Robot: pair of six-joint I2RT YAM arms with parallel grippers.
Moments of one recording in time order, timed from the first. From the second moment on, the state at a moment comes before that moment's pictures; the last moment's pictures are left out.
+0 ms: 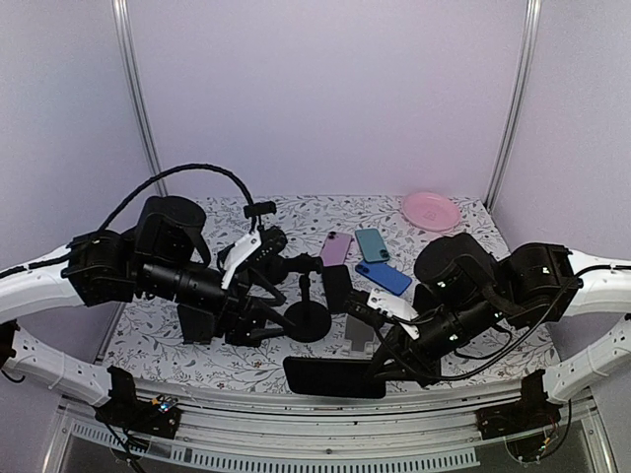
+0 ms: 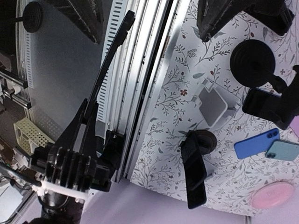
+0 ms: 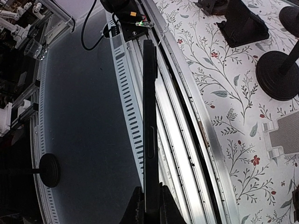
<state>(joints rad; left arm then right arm) -1.14 1.10 1.08 -0.53 0.29 -0.16 1.35 1.21 1.15 -0.74 -0.26 0.27</state>
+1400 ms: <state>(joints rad) -1.36 1.21 0.93 -0.41 0.40 -0.14 1.40 1.30 1.27 -0.77 -0.23 0.18</state>
